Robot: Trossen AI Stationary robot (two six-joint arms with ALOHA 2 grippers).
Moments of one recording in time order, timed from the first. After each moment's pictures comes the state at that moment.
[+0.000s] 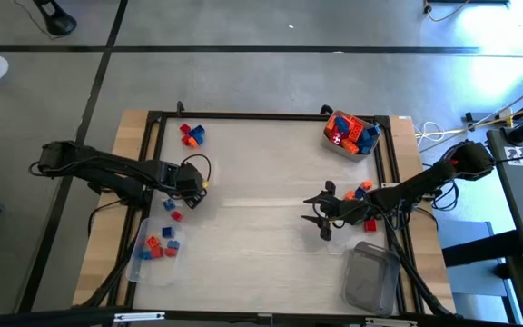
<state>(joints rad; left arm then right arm) 0.06 1.15 0.45 -0.68 -0.31 -0.75 0.38 1.25 0.38 0.36 0.45 0.26</state>
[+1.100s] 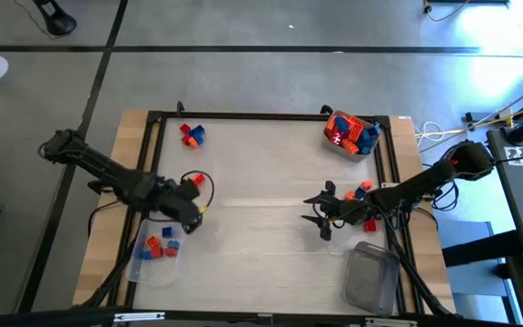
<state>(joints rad) -0.43 1.15 0.88 -1.01 -0.29 -1.09 0.38 1.25 0.38 0.36 0.45 0.26</state>
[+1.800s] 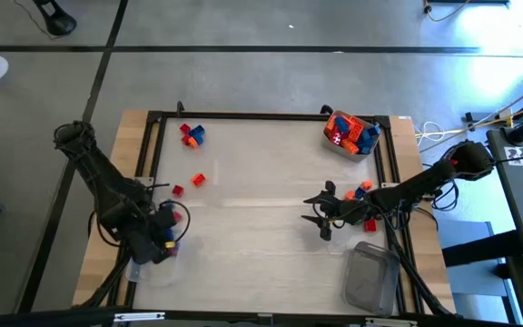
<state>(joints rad) -0.92 1.15 0.89 -1.10 -0.27 -1.43 0.38 1.25 0.38 0.36 0.45 0.26</state>
